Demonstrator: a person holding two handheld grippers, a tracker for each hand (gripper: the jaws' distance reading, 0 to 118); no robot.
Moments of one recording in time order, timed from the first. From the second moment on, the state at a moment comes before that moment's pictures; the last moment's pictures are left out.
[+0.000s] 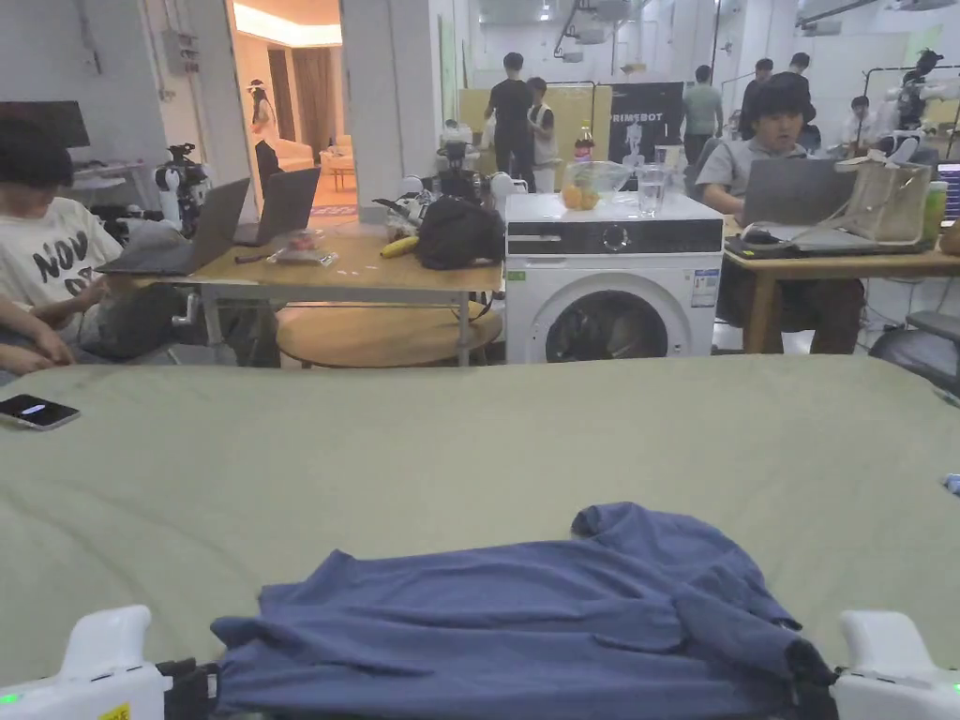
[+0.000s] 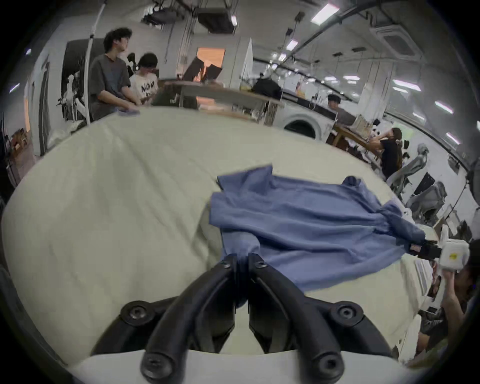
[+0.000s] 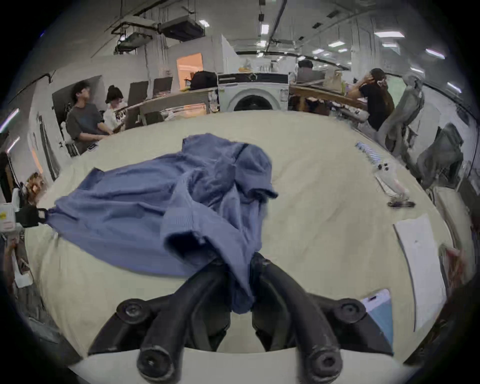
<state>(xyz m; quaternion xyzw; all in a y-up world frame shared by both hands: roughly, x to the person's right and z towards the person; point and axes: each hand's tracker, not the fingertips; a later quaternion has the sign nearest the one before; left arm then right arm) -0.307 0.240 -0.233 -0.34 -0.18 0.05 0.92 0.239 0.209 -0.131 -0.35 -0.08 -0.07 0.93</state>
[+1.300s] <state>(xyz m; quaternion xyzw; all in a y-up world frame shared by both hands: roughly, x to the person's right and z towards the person) -0.261 0.319 -0.117 -0.16 -0.22 0.02 0.96 0.154 0.260 -0.066 -0.20 0.02 -0.04 0.98</state>
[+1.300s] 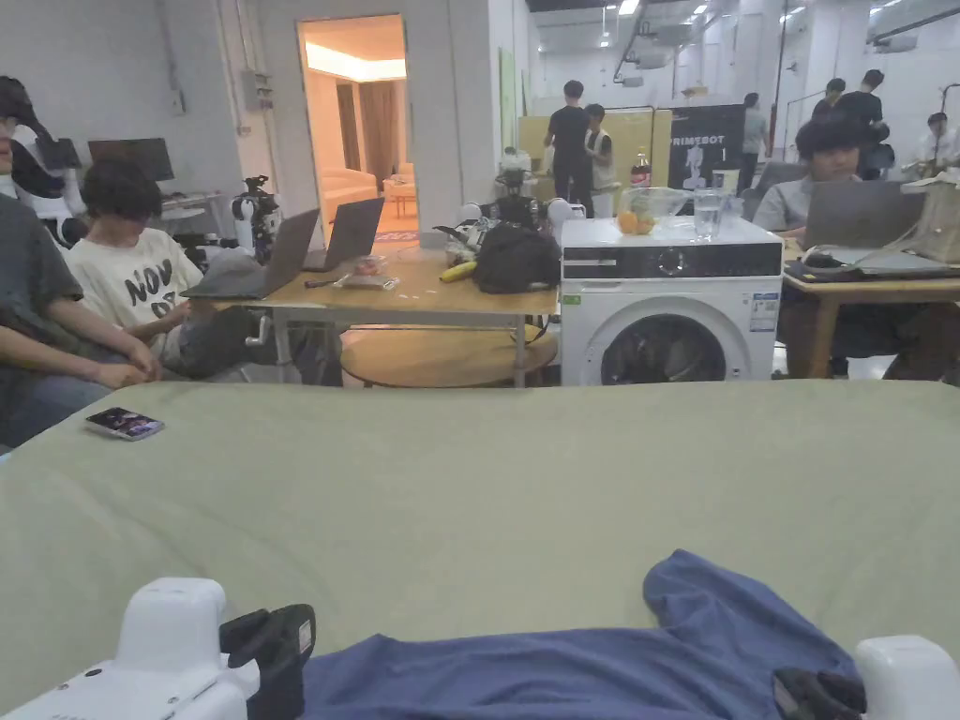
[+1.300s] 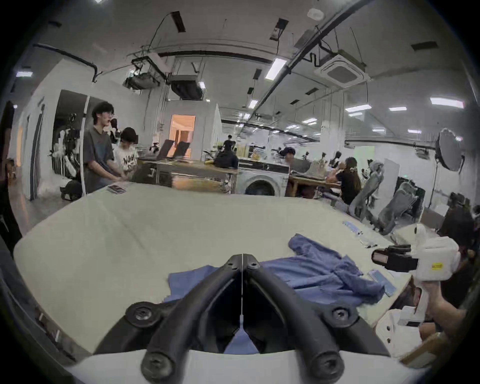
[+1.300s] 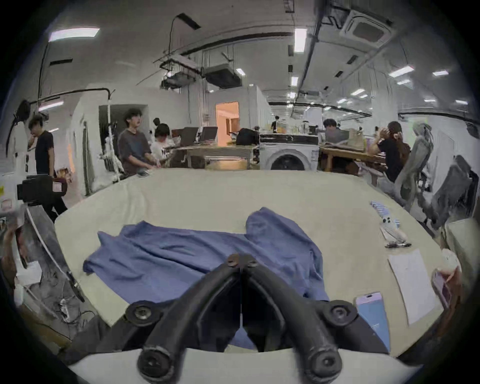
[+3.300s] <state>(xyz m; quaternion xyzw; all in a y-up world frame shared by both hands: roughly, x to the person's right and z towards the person) -0.341 0.238 -0.145 -0.36 -0.21 0.02 0.91 0.271 0.249 -0.013 -0.35 -0.03 -0.07 0.93</state>
